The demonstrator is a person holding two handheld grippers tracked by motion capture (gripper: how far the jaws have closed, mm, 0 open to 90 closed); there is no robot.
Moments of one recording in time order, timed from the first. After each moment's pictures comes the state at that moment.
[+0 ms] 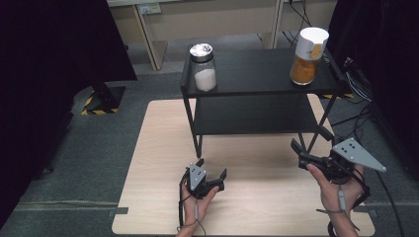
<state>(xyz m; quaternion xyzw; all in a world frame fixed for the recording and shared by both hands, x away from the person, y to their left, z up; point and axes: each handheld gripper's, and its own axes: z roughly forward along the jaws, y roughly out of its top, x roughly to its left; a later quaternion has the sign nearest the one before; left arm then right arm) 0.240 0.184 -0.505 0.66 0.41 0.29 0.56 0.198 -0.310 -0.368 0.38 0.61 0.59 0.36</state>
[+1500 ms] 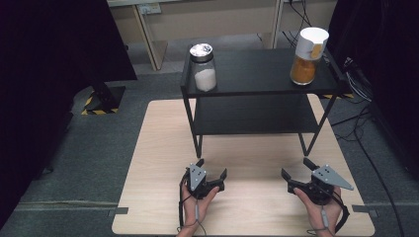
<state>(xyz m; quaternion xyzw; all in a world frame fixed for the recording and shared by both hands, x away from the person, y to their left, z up) 0.239 0.183 -0.505 0.66 0.41 0.29 0.56 0.198 -0.309 -0.454 0.44 0.66 0.54 0.30</state>
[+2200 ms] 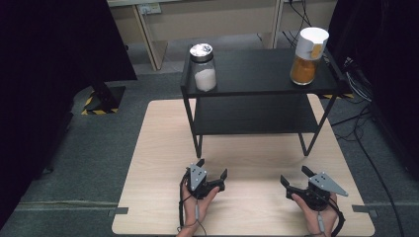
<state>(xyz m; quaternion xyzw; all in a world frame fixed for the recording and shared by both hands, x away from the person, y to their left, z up) 0.240 0.183 -0.505 0.66 0.41 0.29 0.56 0.196 -0.308 -0.482 0.46 0.66 0.52 0.29</state>
